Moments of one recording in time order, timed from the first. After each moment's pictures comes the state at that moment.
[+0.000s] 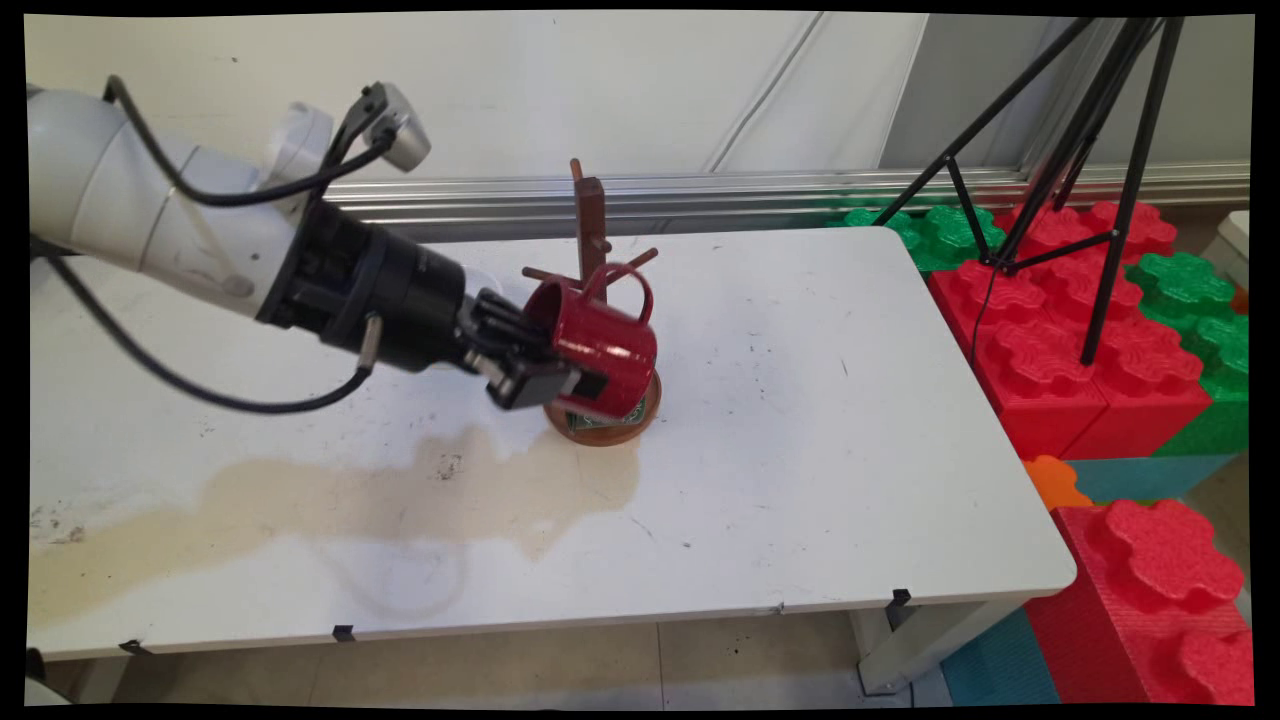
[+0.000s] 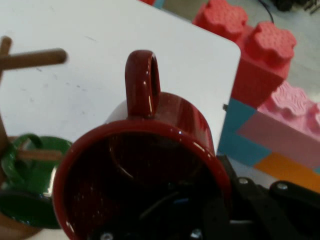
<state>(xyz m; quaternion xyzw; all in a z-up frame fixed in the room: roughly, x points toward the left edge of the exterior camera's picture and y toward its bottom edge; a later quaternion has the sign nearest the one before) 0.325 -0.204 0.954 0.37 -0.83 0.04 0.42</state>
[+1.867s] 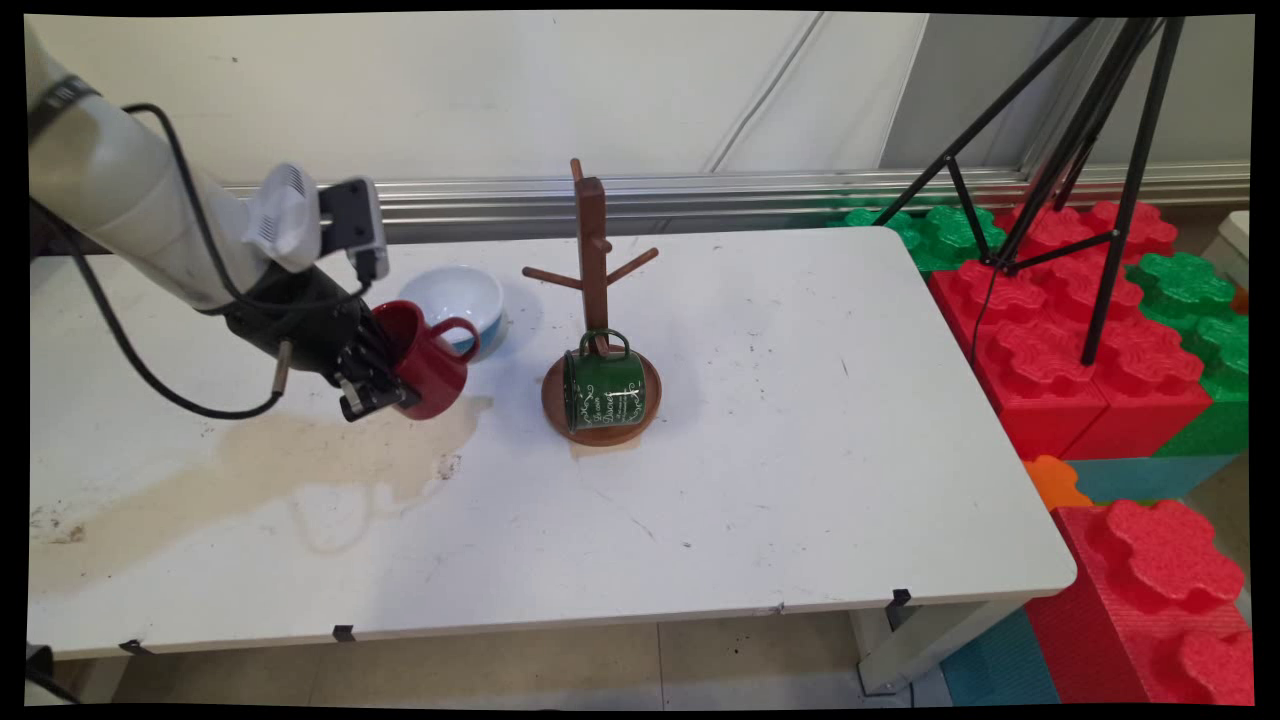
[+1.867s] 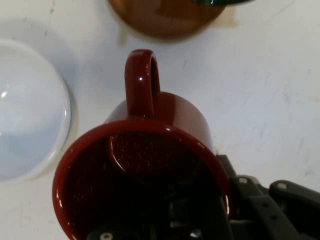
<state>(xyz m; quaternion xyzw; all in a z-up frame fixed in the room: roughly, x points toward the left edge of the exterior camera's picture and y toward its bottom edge) 0.401 -0.242 0.911 0.32 -0.93 0.11 0.13</state>
